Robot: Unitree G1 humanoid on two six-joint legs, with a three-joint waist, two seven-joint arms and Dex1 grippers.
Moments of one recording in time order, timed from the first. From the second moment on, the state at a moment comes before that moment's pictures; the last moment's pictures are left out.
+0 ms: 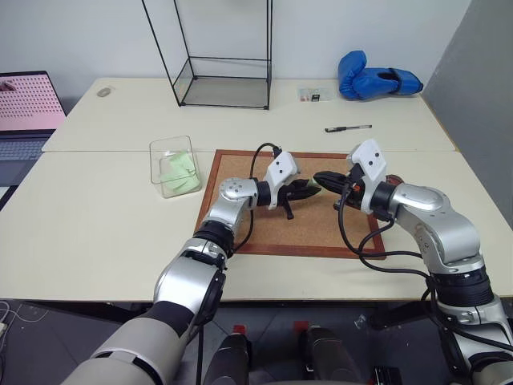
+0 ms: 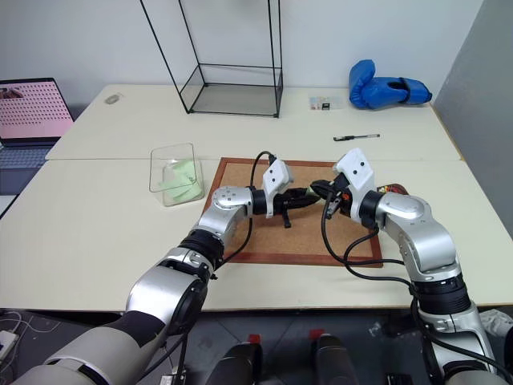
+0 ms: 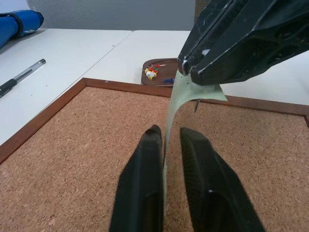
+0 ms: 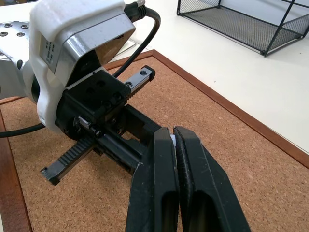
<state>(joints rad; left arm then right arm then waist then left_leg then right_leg) -1.00 0.08 -0.10 1.06 -0.06 -0.22 -1.05 -0.54 -0.50 0.06 -0.20 0.30 0.66 0.70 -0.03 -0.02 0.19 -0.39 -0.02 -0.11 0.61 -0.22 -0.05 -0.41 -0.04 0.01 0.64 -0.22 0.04</state>
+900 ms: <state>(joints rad) -0.99 0.09 -0.09 1.05 -0.07 -0.20 -1.08 -0.56 -0.47 -0.10 -0.25 0.48 0.83 0.60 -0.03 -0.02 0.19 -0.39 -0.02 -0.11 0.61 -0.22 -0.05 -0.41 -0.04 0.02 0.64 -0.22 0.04</state>
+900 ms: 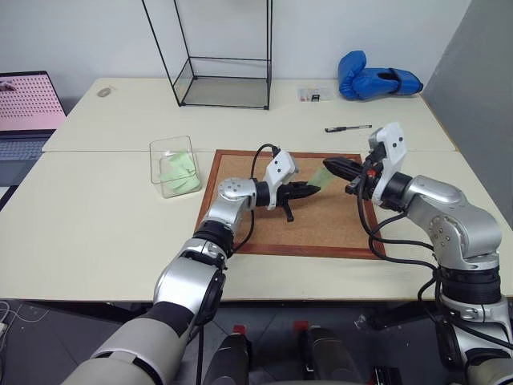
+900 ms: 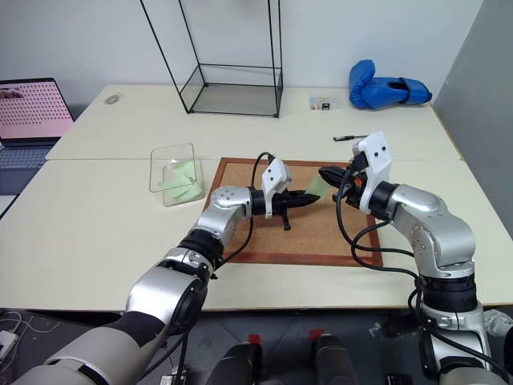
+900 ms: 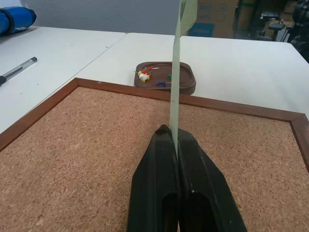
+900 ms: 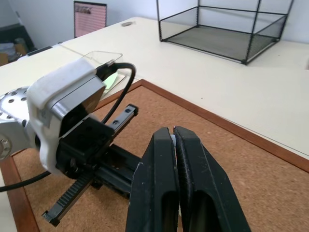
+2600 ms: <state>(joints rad) -0.83 0.16 -0.08 0.70 -0.08 -0.07 -0.93 -0.54 -0.72 0.06 0.36 -0.04 0.31 0.56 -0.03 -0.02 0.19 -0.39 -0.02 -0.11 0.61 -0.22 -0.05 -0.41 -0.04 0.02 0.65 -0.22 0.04</state>
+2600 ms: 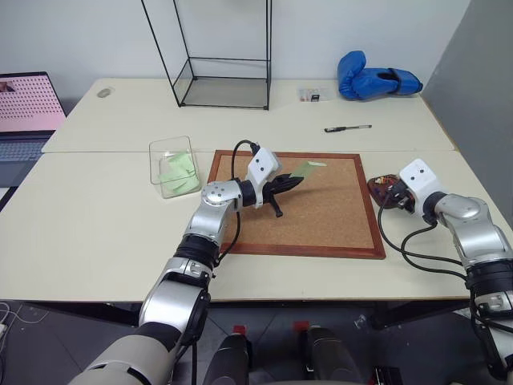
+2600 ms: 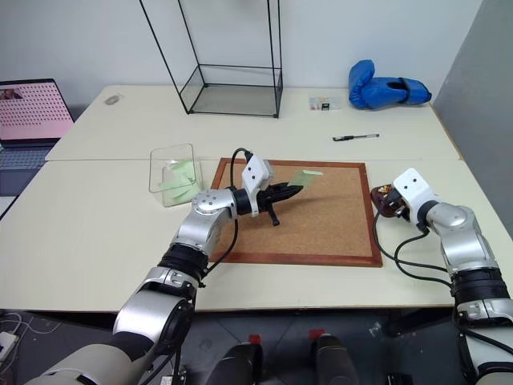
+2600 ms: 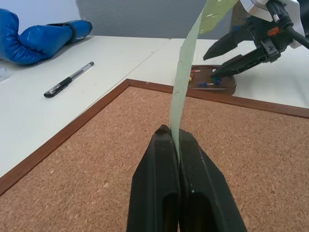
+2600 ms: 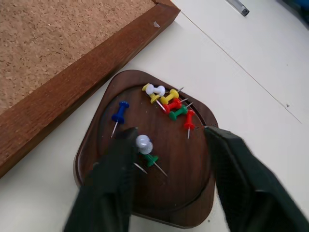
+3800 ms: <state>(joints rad) -0.56 0.67 0.17 0.20 -0.04 0.46 -0.52 -0.65 -0.48 0.13 -0.16 0.36 0.43 0.85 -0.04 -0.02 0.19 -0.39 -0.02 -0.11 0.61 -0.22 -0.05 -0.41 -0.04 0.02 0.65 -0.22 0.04</state>
